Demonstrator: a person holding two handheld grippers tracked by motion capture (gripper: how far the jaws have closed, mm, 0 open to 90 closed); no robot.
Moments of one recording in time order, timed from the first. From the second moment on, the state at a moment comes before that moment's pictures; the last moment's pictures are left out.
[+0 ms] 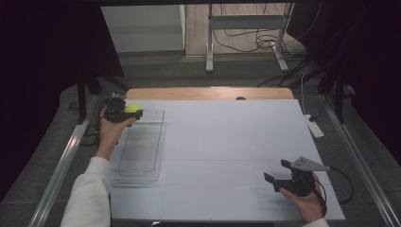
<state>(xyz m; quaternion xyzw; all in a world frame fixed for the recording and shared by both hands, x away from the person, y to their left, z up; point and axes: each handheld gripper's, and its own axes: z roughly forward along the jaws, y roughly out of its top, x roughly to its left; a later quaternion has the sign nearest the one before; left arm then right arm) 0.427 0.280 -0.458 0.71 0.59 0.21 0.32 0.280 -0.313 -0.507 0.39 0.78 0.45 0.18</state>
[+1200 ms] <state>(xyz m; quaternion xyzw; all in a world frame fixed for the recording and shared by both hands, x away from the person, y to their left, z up) 0.433 0.282 -0.477 0.73 0.60 0.17 0.28 0.280 -0.313 -0.508 0.39 0.78 0.45 0.18</state>
